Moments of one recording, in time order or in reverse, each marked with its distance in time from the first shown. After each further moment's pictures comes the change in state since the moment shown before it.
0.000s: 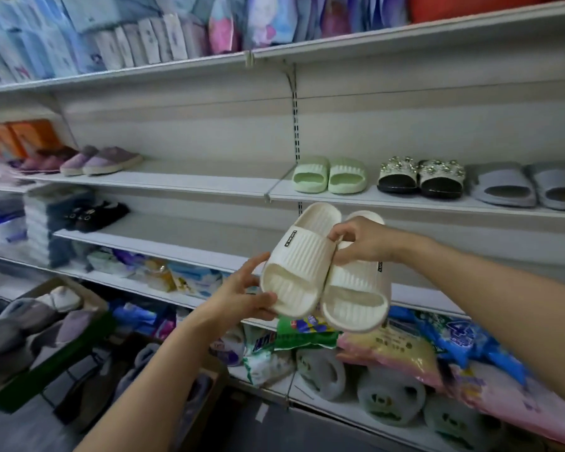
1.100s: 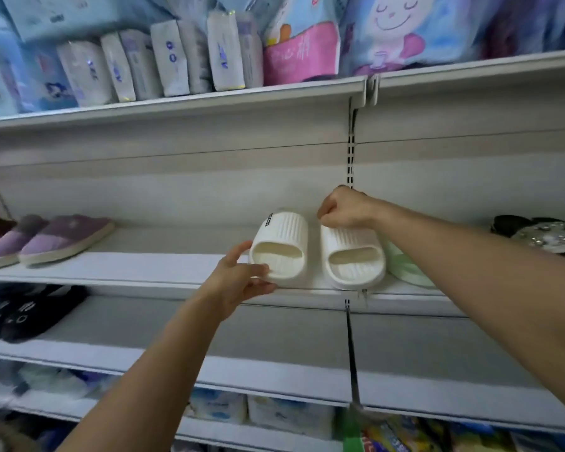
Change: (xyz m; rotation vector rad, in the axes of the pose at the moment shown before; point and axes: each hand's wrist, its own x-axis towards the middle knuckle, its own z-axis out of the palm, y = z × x) left_hand 0.304 0.060 -0.285 -0.328 0.046 -0.005; right_hand 0.391 -0.098 -0.047 -0.306 0.349 0.206
